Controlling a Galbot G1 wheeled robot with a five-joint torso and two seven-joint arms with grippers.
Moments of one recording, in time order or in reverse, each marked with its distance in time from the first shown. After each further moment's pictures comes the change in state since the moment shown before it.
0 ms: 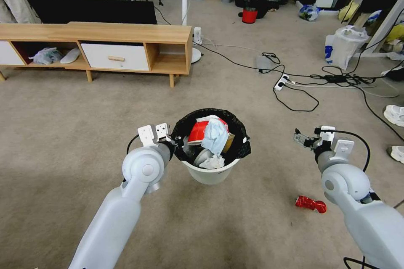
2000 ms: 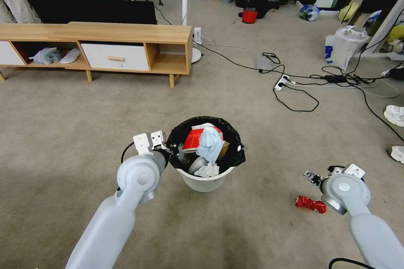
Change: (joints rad) left arm 0.066 0.035 -0.016 -0.030 0.007 -0.002 -0.002; right arm -0.046 0.147 0.120 -0.144 0.579 -0.103 0.533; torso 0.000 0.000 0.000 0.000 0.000
